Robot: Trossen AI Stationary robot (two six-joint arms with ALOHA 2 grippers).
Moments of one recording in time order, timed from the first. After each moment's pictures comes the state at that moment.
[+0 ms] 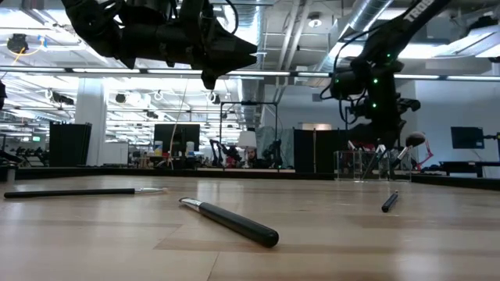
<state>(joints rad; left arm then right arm) 0.09 1.47 0.62 0.79 0.13 -0.14 -0.72 1.57 0.96 -0.84 0.65 0.39</state>
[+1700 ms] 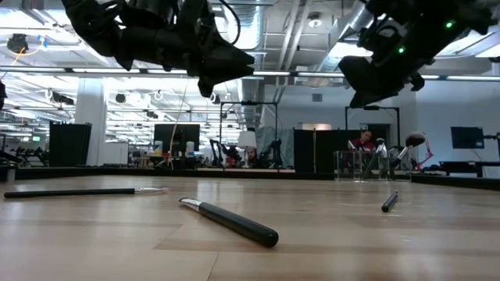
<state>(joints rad) 0.09 1.47 0.62 0.69 0.14 -0.17 0.13 1.22 0.67 -0.43 0.97 0.71</state>
